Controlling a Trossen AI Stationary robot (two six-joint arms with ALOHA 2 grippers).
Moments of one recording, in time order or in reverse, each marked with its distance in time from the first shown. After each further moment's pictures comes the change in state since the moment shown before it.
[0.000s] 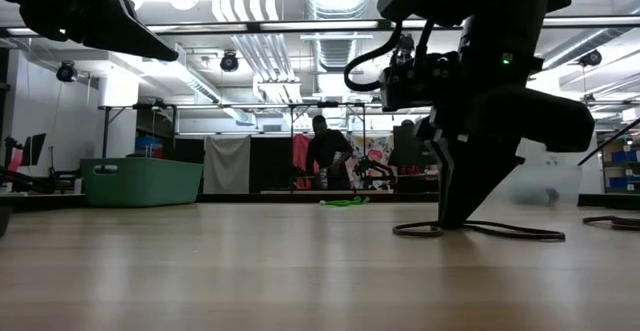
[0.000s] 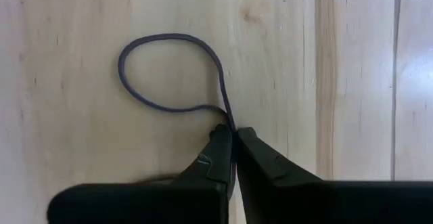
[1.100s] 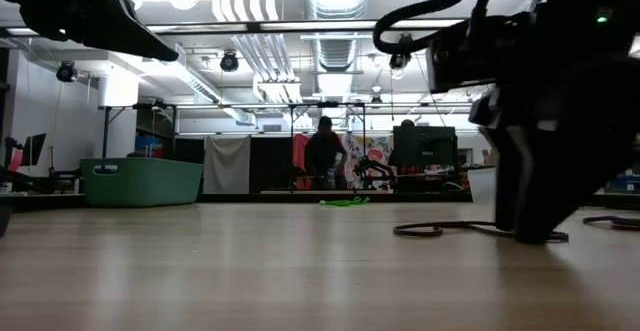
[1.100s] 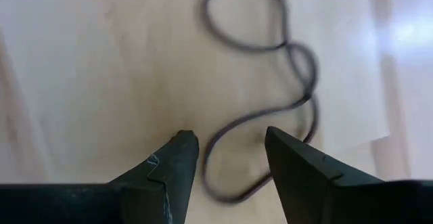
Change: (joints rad) left arm 0.000 0.000 0.000 0.000 0.000 0.000; right arm 0.165 0.040 0.100 -0.158 0.169 0.356
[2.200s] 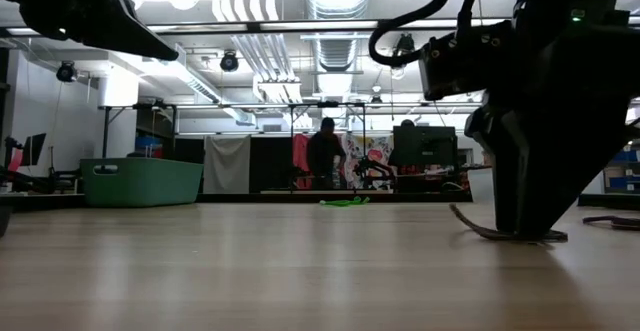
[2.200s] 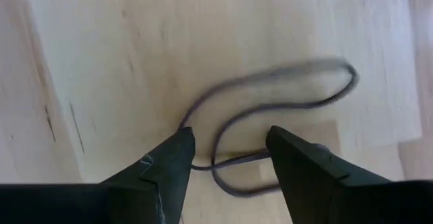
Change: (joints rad) left arm 0.000 0.000 0.002 0.000 0.001 0.000; right arm -0.030 -0.086 -0.069 0.085 -0.175 -0.034
